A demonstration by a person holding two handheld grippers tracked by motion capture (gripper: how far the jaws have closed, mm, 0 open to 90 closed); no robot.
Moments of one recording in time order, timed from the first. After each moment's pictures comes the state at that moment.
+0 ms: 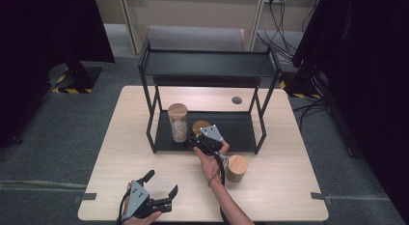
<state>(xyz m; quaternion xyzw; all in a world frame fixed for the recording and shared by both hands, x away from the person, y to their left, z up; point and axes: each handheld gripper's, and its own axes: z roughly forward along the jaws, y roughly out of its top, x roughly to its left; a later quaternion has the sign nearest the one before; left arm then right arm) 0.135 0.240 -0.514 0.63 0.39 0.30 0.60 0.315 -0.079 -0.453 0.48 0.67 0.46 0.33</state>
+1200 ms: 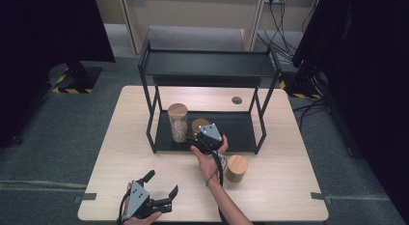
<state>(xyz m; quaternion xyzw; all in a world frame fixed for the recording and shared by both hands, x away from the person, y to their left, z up) 0.135 0.240 -0.513 0.63 0.39 0.30 0.60 0.307 -0.071 -0.440 0.49 0.66 0.46 0.33</state>
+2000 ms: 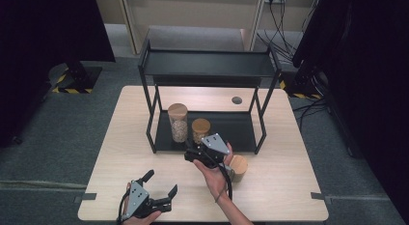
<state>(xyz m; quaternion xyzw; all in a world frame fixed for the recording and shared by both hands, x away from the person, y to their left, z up) 0.135 0.240 -0.514 0.62 0.40 0.30 0.60 0.253 -0.107 -0.420 0.44 0.68 0.51 0.30</state>
